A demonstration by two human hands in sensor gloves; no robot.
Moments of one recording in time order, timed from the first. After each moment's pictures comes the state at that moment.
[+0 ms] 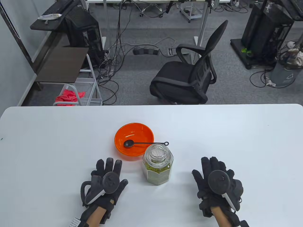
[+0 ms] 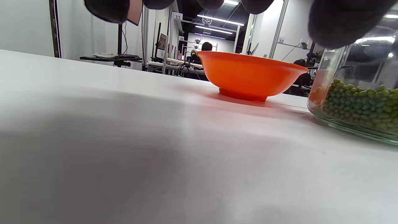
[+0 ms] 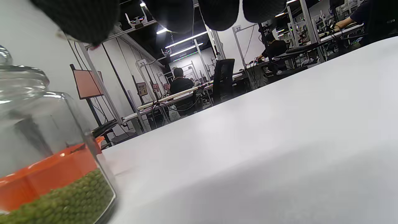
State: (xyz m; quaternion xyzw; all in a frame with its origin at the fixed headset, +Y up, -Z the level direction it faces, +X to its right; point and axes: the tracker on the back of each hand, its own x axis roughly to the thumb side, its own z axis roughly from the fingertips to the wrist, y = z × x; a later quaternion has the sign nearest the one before) left_hand -0.200 -0.747 -0.303 -0.05 -0.08 0.09 0.99; right_hand 0.201 -0.695 -0.278 -0.06 -0.11 0.97 0.21
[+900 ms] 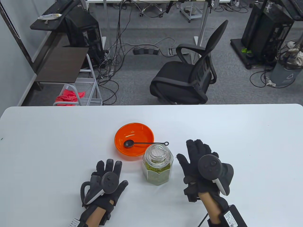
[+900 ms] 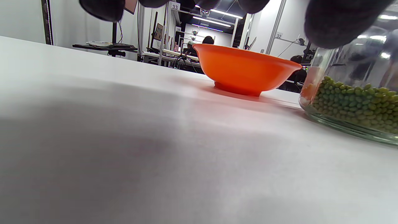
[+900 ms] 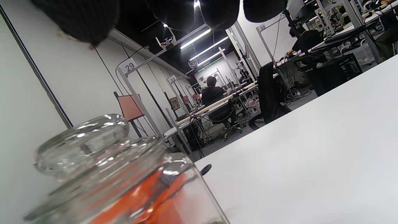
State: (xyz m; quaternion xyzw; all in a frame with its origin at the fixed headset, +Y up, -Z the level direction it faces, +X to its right) left_hand -0.200 -0.749 -0.301 -0.07 -0.08 0.10 0.99; right_hand 0.150 -0.632 -0.306 0.01 -0.14 0.94 0.30
